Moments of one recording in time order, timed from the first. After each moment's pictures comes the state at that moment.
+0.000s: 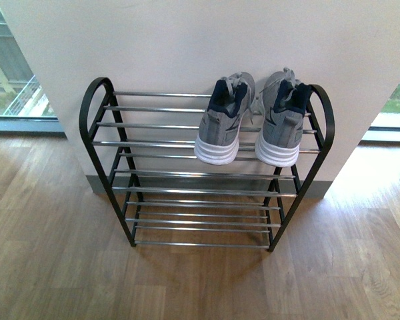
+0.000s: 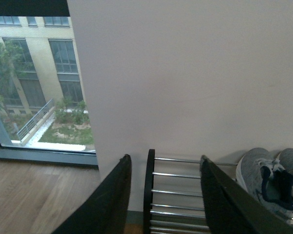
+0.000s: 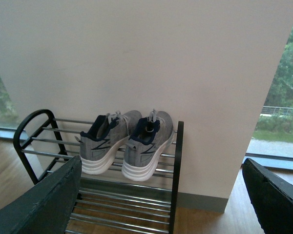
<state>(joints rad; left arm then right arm) -0.26 1.06 0.33 0.72 -0.26 -0.02 0.00 0.01 0.02 0.00 0.00 0.00</state>
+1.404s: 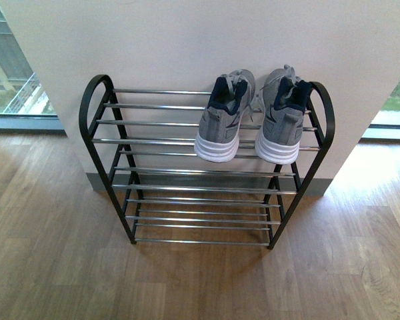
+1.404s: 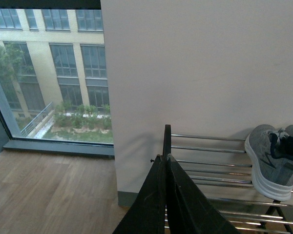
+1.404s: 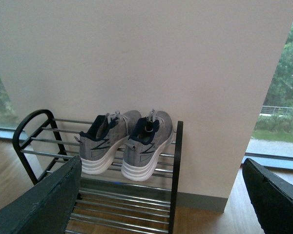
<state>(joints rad) 0.00 0.32 0.01 0.32 0.00 -0.01 0.00 0.01 0.02 0.00 0.00 0.00</state>
